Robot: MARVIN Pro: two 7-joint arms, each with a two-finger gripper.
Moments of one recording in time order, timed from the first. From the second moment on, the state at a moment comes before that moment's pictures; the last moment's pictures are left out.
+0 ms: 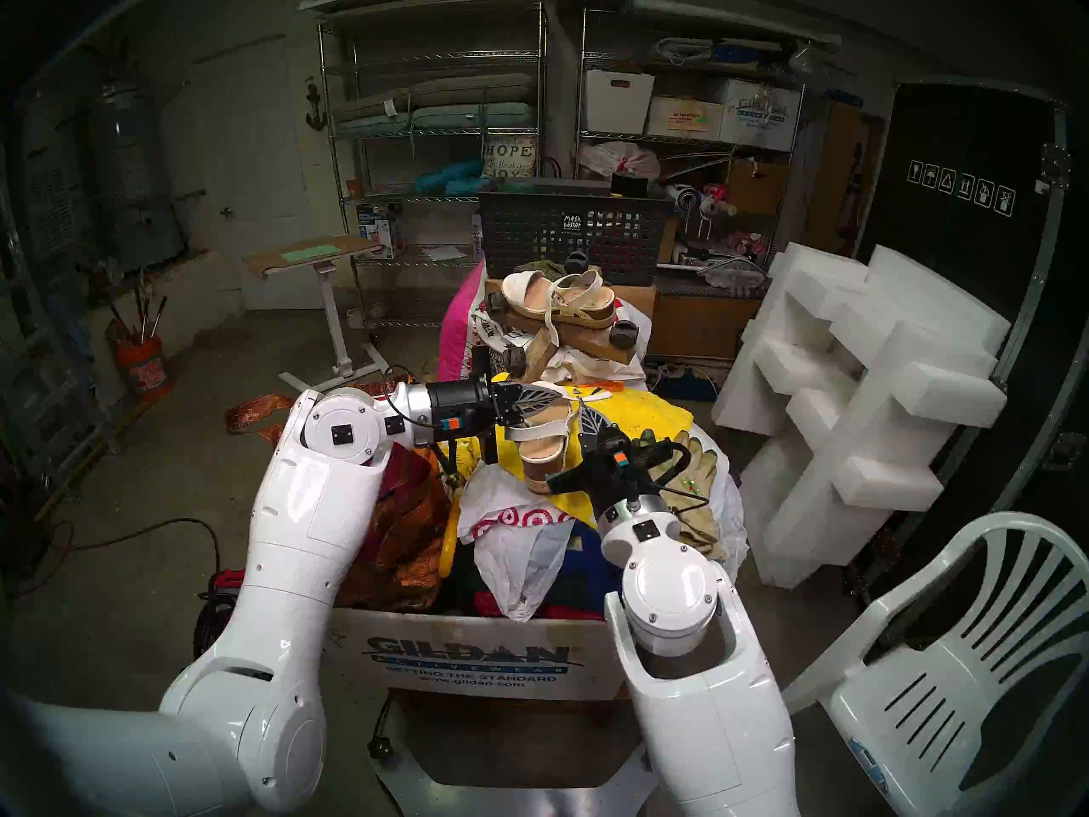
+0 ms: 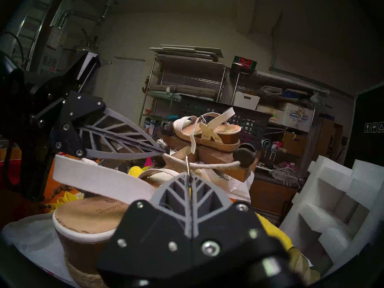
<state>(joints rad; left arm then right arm) 1.10 -1.58 -1.55 -1.42 0.55 -0.74 -1.08 -1.70 -1.49 1.37 -1.98 -0.23 0.13 0.01</state>
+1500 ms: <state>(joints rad) 1.08 -1.56 -1.51 -1.38 0.59 -0.76 -1.06 -1.70 -1.49 1.36 -1.98 -0.23 0.13 0.03</state>
